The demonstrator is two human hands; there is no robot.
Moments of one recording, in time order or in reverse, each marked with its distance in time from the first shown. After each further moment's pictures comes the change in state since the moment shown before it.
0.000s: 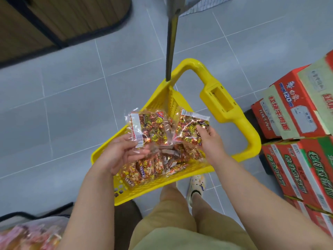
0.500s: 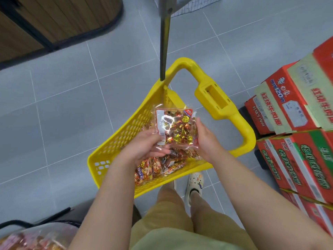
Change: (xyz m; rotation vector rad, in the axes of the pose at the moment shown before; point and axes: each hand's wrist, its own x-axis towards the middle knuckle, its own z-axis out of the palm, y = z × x) left_hand 0.025 -0.004 0.058 0.215 -0.124 -0.101; right_hand -0.012 -0.017 0.007 0.045 -0.149 0.100
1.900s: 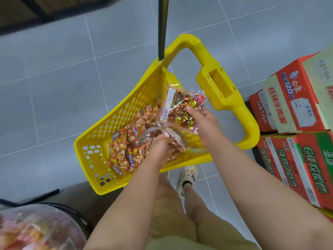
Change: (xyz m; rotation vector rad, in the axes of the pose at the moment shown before) left_hand 0.094 -0.106 0.047 -0.360 0.197 -0.038; right_hand 0.030 -0.003 -0.010 0.054 0.041 -0.051
